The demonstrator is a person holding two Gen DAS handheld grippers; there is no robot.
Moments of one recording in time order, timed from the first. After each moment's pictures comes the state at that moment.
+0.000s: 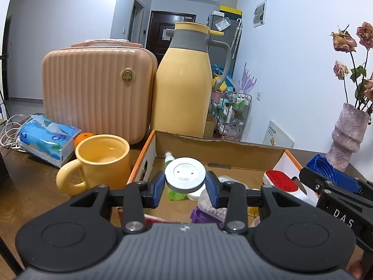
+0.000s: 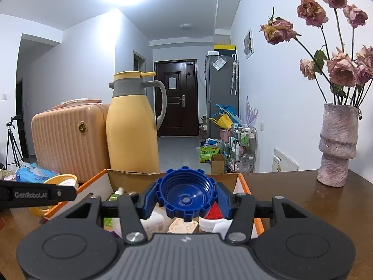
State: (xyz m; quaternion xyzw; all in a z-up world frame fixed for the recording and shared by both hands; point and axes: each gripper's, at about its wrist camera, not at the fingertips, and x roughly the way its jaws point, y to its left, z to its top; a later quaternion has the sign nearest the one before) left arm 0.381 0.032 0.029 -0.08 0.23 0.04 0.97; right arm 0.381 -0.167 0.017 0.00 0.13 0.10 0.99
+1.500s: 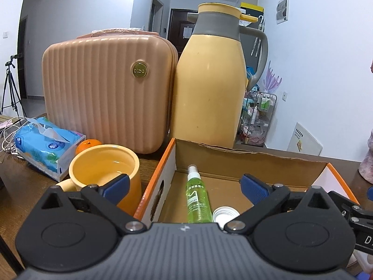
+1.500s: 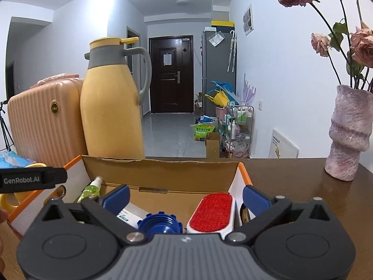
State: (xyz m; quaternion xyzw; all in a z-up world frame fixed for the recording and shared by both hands) left arm 0.455 0.052 0.009 -0.07 0.23 0.10 0.96; right arm 0.467 -0.162 -0.001 -0.01 0.20 0.09 0.98
